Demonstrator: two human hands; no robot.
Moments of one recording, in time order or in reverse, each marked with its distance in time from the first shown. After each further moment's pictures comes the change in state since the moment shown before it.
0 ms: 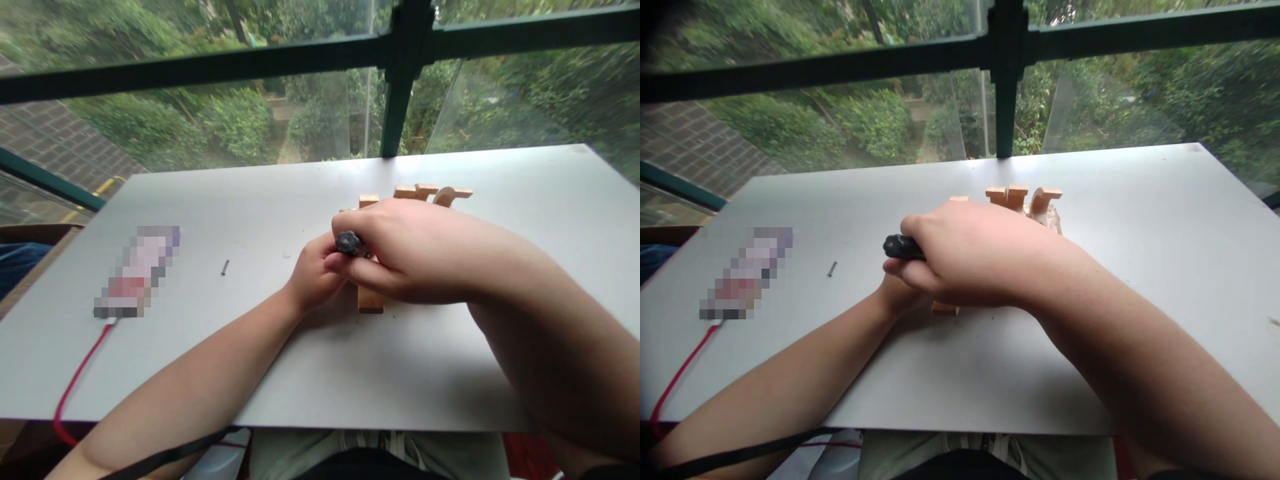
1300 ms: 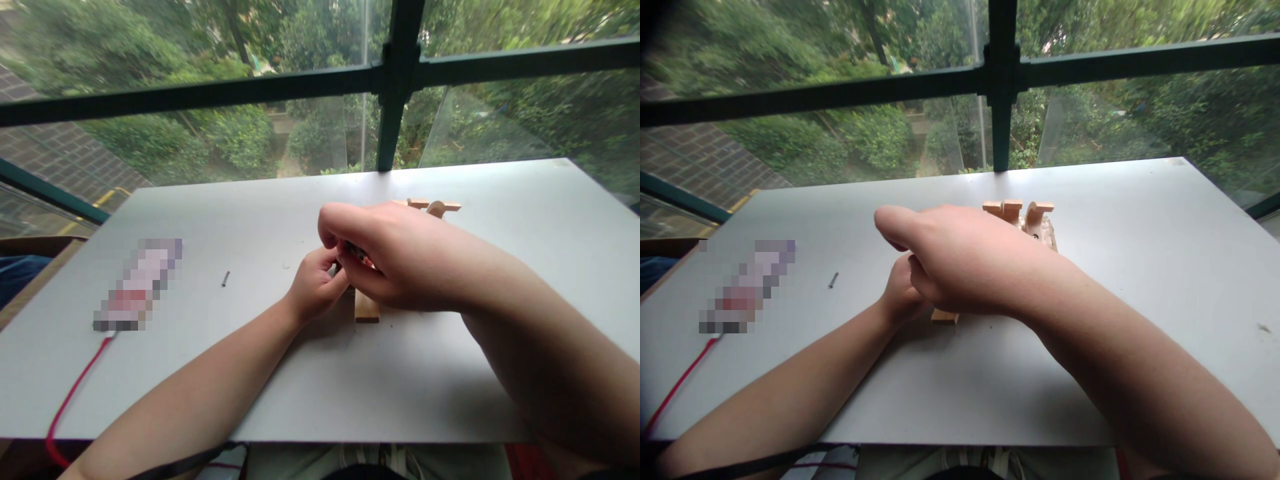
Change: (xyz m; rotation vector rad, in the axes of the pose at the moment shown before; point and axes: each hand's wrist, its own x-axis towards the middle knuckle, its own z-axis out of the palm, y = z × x) left_hand 0.000 -0.002 -0.001 0.108 0.014 0.109; right_hand -0.001 0.000 0.004 0.066 0.182 -0.076
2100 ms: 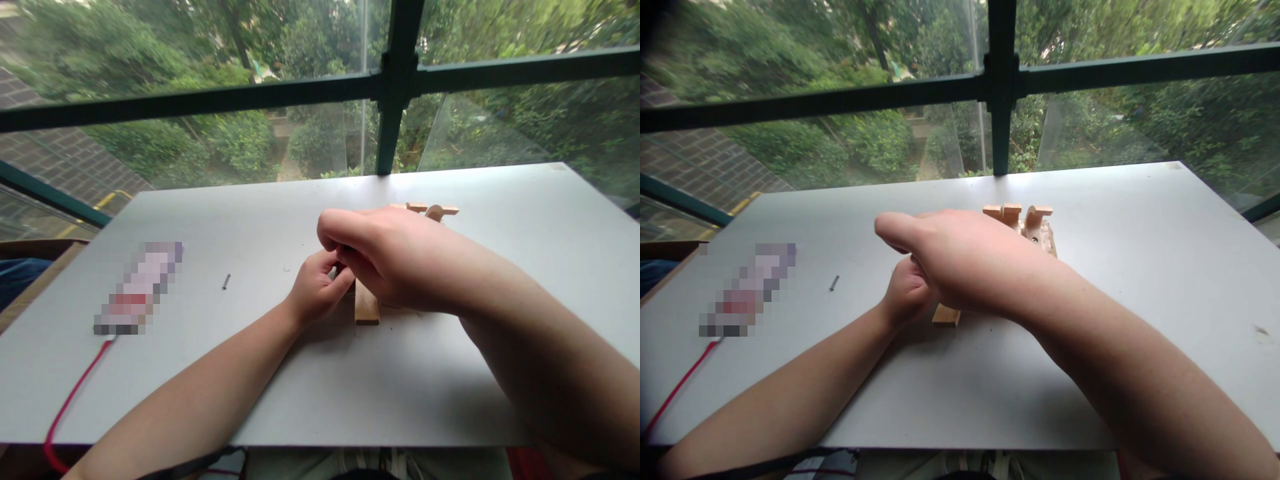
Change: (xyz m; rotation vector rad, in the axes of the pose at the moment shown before) left_hand -0.003 -0.009 0.001 0.037 0.009 -0.049; right_hand 0.002 -0.001 -0.001 0.011 -0.014 0.021
